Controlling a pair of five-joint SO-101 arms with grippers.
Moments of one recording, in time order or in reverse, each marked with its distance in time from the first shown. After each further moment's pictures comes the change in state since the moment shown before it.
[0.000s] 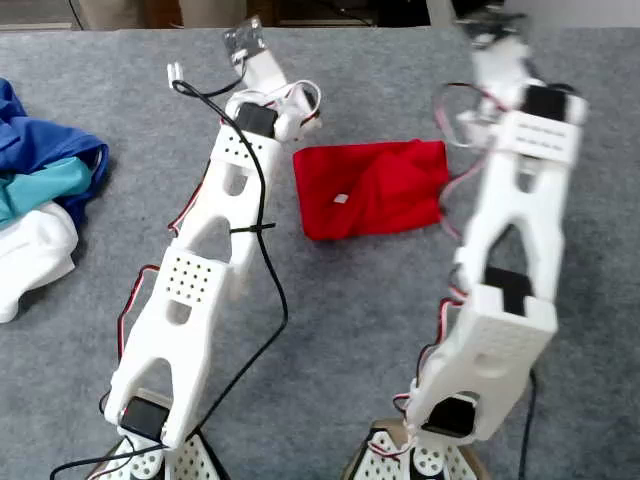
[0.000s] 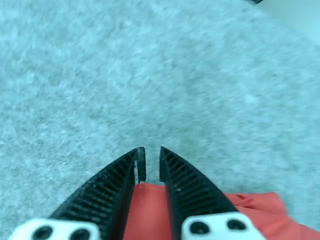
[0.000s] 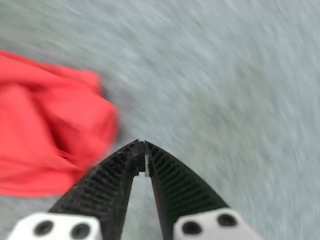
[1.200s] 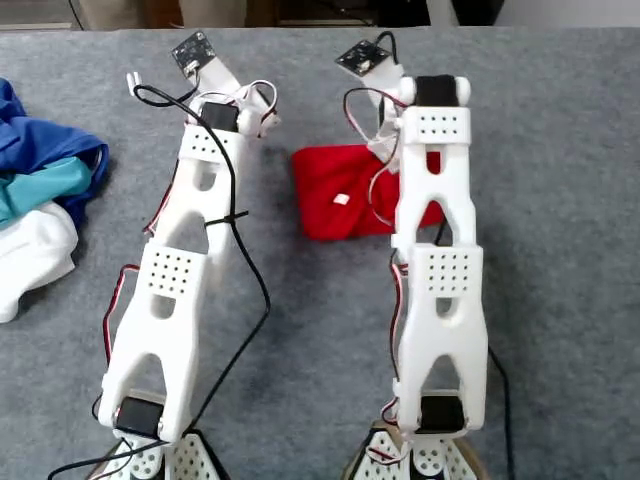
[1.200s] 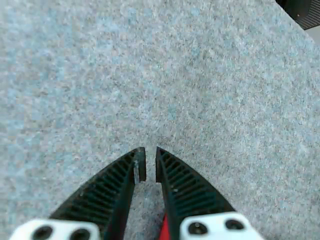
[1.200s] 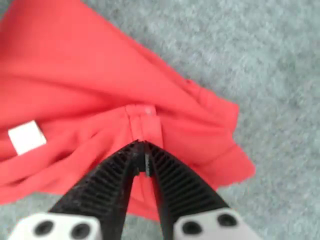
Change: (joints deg) left arm -7.5 1.8 0.5 0.9 5.2; right arm -12.0 34.7 -45.3 29.8 2.3
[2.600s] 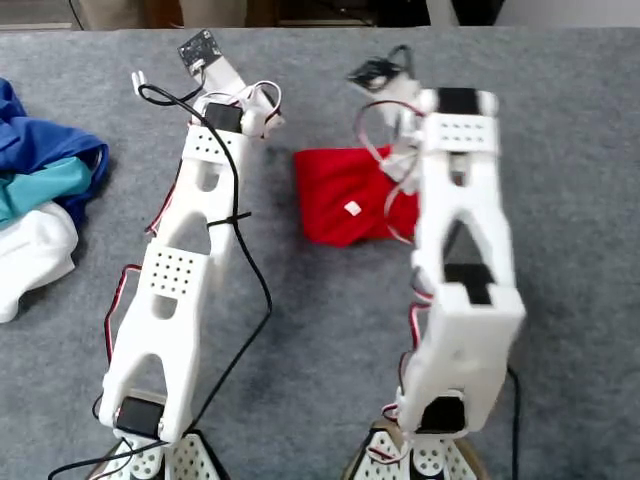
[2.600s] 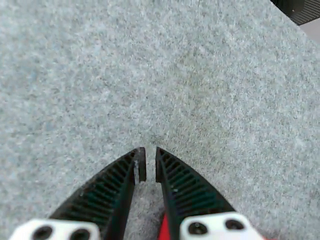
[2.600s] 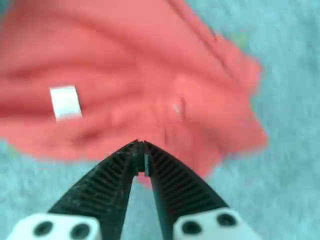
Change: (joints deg) left arm 0.7 0.0 0.0 -0.8 -1.6; right arm -0.6 -28.8 46.2 -15.1 2.6
